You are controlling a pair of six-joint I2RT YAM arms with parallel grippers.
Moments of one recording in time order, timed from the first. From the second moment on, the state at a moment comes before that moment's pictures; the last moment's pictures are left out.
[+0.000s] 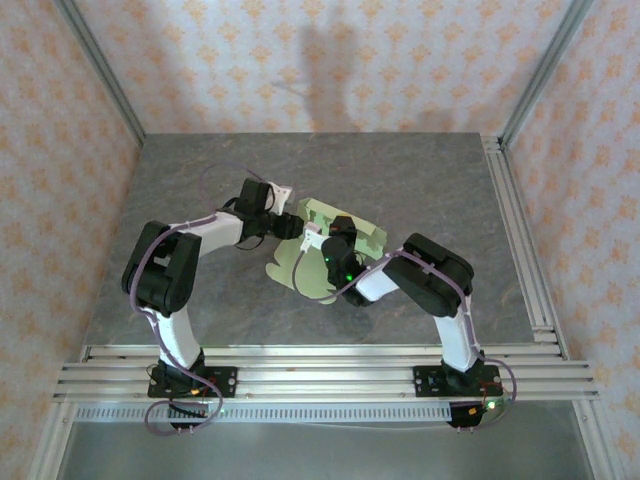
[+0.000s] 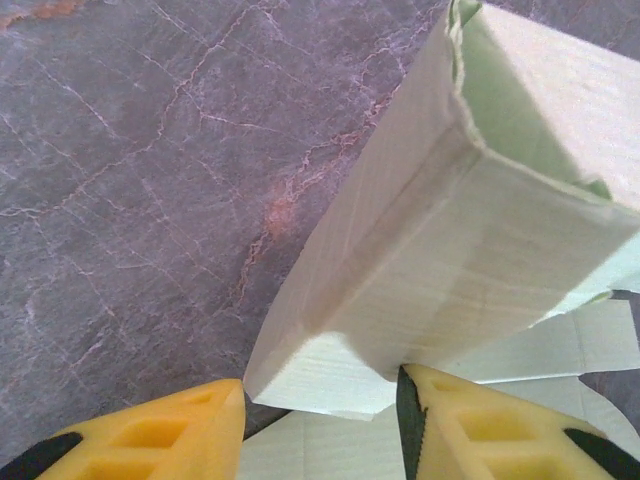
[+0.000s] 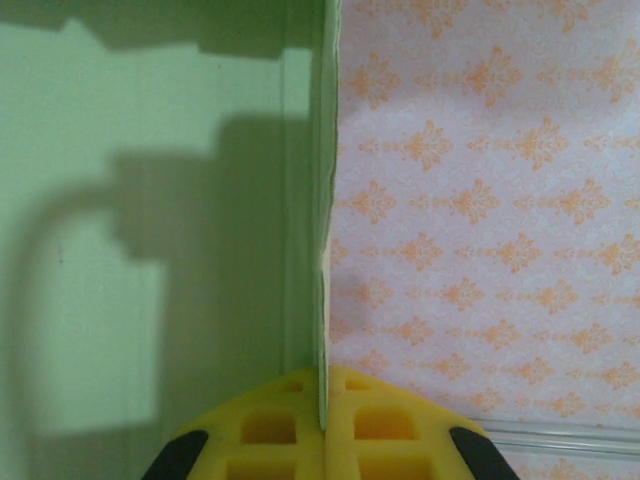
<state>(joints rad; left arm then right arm) -0.28 1.83 1.05 -0.10 0.41 -0.15 0.87 2.02 0.82 1.01 0.92 -1.37</state>
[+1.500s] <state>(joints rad) -0.30 1.83 1.05 -0.10 0.53 -0.07 0.87 1.85 0.87 0.53 0.83 -1.10</state>
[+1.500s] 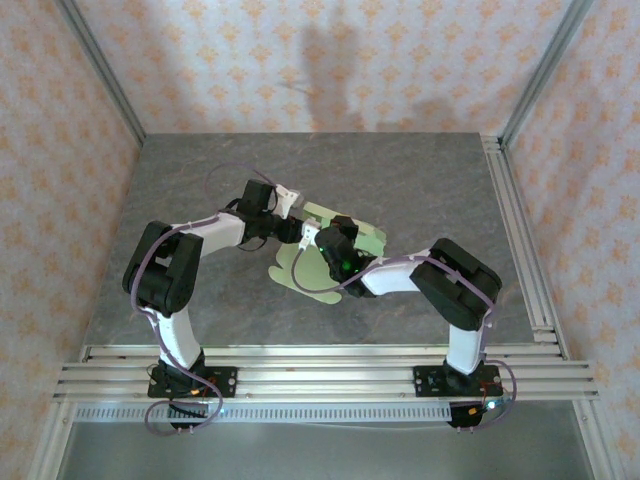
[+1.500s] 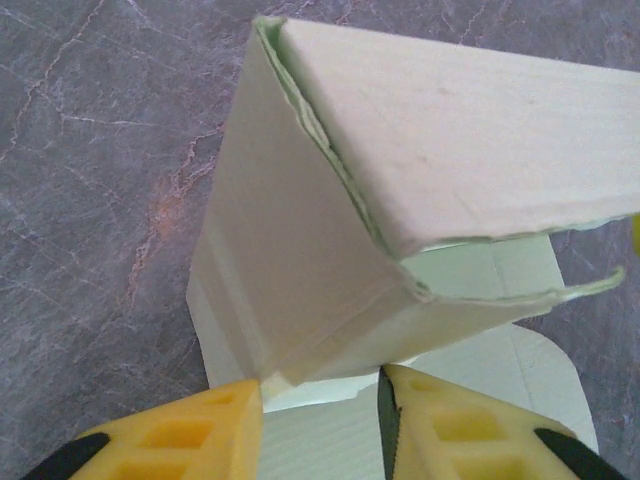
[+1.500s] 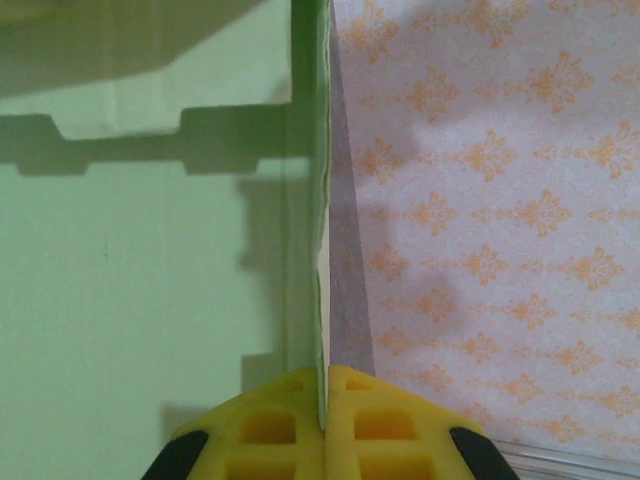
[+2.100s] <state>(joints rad) -0.31 1.86 1.05 -0.06 0.39 -0.10 0.87 1.85 0.89 0.50 0.82 -1.07</state>
